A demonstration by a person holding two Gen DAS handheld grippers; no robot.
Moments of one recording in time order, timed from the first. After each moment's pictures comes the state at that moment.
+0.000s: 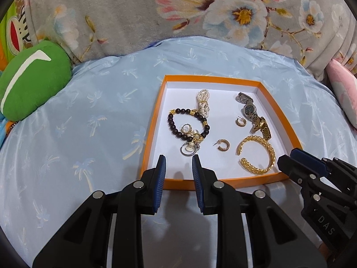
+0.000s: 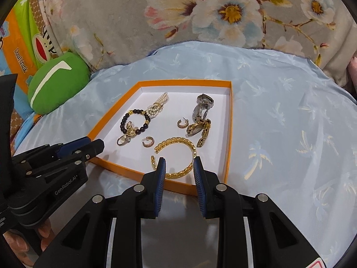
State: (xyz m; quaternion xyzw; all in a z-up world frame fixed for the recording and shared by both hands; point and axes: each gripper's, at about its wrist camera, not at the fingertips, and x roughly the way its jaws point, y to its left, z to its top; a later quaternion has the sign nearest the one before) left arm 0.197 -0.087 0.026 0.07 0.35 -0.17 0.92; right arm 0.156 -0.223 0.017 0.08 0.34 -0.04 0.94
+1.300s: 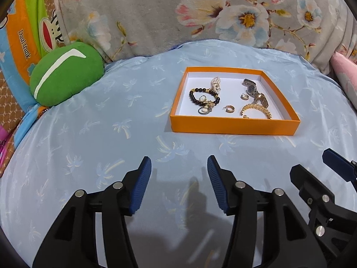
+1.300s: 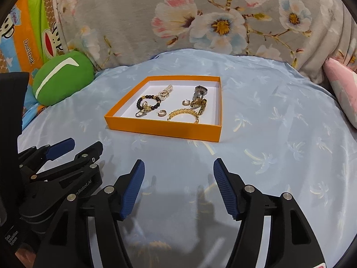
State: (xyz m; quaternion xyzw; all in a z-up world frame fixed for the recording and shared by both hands) left arm 0.107 -0.056 0.022 0.09 0.33 -0.10 0.94; right arm 0.061 -0.178 0.019 0.06 0.31 -0.08 0.94
